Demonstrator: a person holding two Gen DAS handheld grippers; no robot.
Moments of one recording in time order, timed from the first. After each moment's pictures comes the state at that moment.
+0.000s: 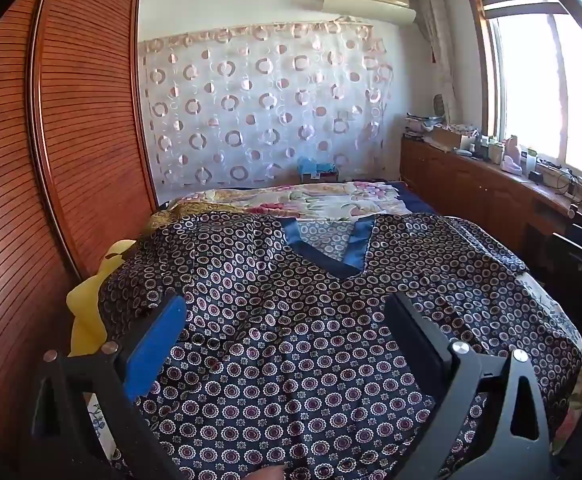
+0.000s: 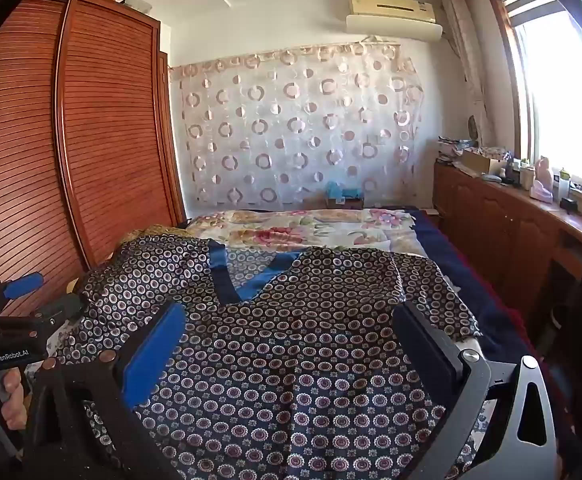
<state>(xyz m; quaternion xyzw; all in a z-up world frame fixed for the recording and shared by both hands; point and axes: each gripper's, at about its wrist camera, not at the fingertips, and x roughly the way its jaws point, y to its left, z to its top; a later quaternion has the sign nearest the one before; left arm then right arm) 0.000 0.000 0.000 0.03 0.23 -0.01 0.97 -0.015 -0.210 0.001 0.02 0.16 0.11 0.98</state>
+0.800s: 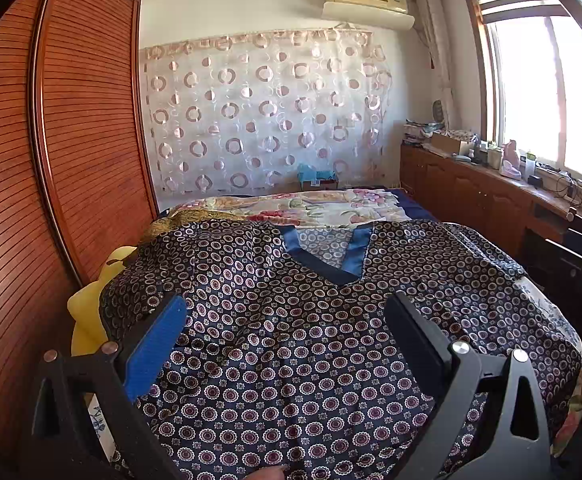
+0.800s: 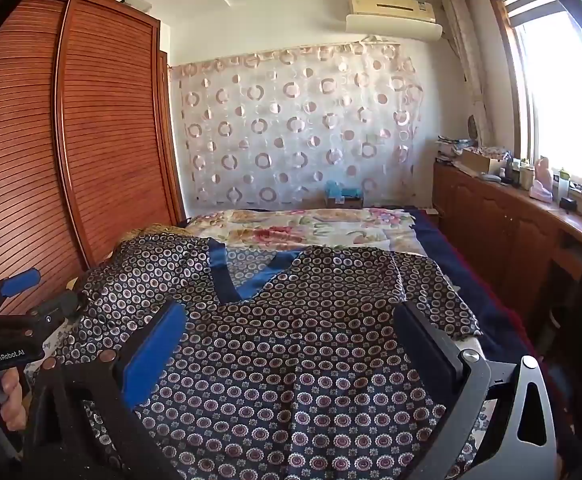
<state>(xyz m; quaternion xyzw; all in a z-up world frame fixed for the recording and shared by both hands) -0.005 -0.001 0.003 0.02 0.21 -0.01 0.98 -0.015 -0.212 0.001 0.02 0.16 0.11 0.98</state>
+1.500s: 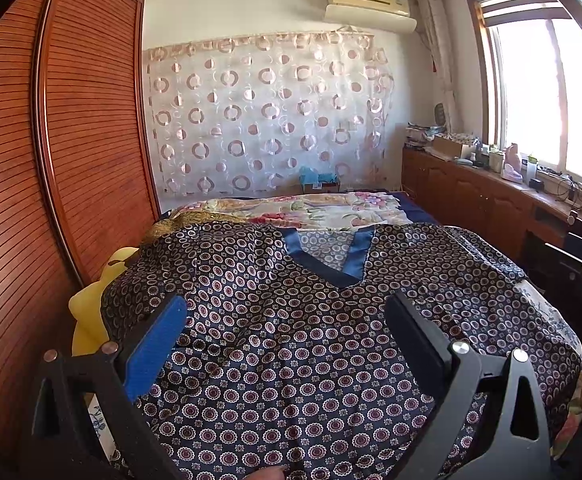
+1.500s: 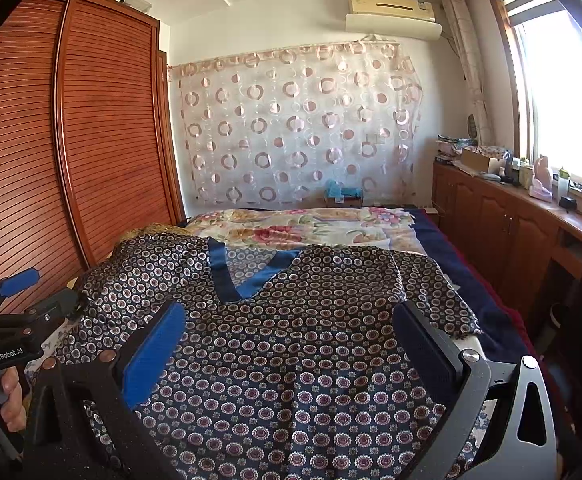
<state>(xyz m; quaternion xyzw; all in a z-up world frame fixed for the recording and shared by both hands) -0.006 -0.004 0.002 0.02 0.21 0.00 0.98 -0.013 -0.211 0.001 0.02 0.16 0.11 0.98</state>
